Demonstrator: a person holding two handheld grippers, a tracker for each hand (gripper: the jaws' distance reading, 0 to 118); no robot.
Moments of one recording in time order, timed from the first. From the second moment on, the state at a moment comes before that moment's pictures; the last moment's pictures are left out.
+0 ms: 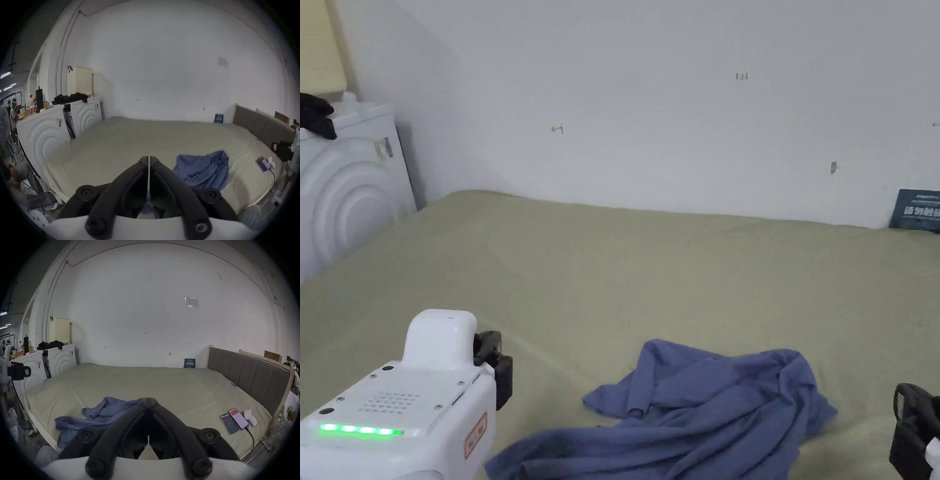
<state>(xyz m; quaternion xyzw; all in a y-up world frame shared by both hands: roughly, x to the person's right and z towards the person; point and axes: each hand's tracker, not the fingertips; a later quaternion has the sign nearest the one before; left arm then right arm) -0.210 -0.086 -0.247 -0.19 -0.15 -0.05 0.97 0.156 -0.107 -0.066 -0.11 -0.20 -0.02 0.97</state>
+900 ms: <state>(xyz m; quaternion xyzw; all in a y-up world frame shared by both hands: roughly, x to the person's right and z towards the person) -0.199 -0.268 -0.385 -0.48 -0.16 -0.09 0.86 0.223 -0.177 -0.155 -0.26 -0.18 -0.03 0.95</state>
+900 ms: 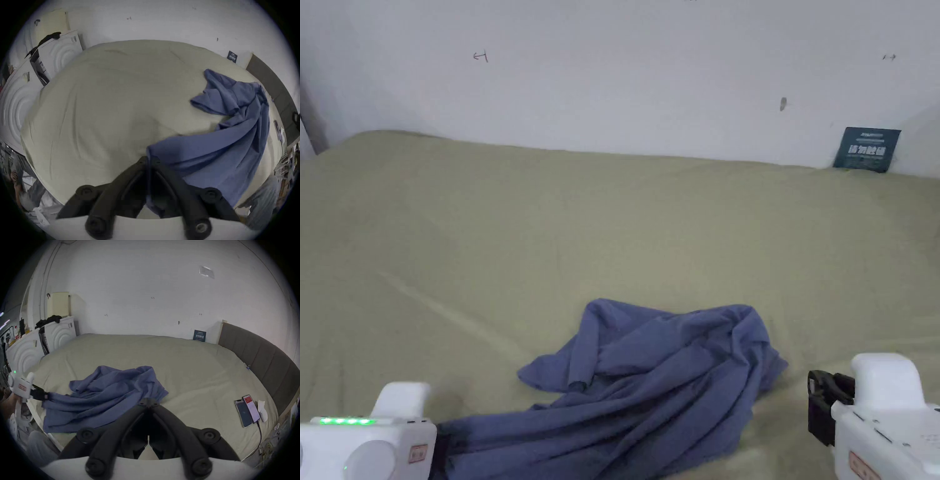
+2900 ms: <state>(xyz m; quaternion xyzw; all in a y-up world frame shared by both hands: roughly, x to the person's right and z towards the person) -0.155 0.078 -0.469 -0.24 -0.14 -0.04 0.96 0.360 0.066 -0.202 -0.22 -0.19 0.01 0.96</state>
